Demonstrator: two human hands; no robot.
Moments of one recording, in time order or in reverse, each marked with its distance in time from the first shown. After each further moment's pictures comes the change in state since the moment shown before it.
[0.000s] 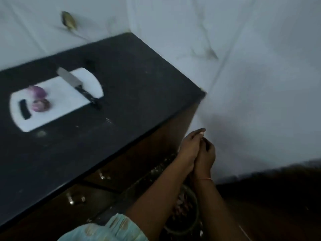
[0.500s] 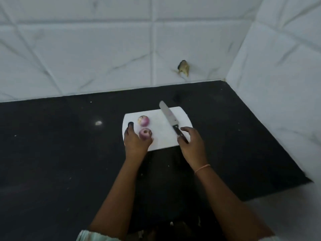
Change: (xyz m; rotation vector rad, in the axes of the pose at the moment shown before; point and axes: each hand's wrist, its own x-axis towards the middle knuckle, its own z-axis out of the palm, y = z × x) left_hand -0.037 0.151 -0.427 0.425 0.970 0.236; right_hand -0.083 -0.064 0.334 -0.555 -0.767 -0.760
